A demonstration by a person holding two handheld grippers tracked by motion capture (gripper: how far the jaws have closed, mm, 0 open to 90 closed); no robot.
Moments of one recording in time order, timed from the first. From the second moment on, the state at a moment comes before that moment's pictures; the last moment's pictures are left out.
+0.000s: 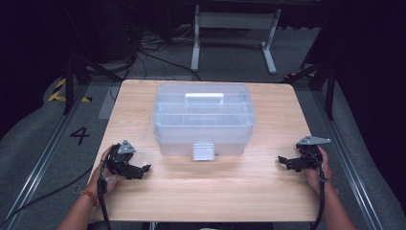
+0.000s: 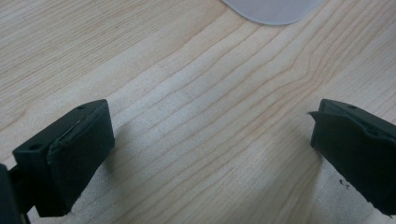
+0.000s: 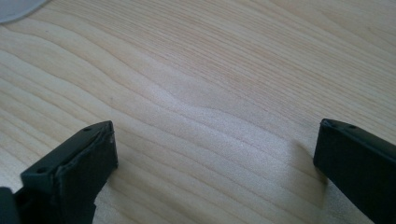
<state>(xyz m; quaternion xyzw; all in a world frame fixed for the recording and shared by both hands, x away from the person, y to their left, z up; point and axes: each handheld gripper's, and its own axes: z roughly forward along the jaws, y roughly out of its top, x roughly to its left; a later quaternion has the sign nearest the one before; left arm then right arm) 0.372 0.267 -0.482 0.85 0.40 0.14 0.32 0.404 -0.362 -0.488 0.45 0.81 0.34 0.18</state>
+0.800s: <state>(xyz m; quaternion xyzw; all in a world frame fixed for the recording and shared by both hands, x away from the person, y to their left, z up) 0.362 0.273 -0.482 0.85 0.40 0.15 0.32 0.391 -0.364 -0.487 0.41 0.82 0.36 0.18</state>
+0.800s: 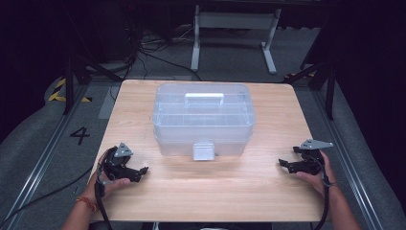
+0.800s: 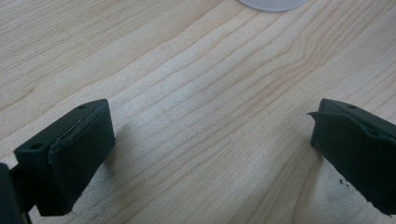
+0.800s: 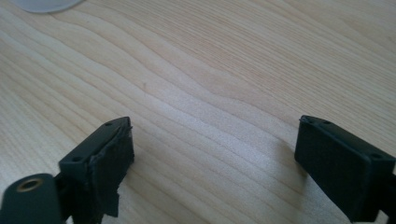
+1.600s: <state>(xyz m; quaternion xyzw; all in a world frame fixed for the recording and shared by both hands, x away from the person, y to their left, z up) 0.364 0.274 -0.482 0.85 0.39 0.15 0.32 0.379 -0.352 -0.464 0.39 0.80 0.39 0.22</state>
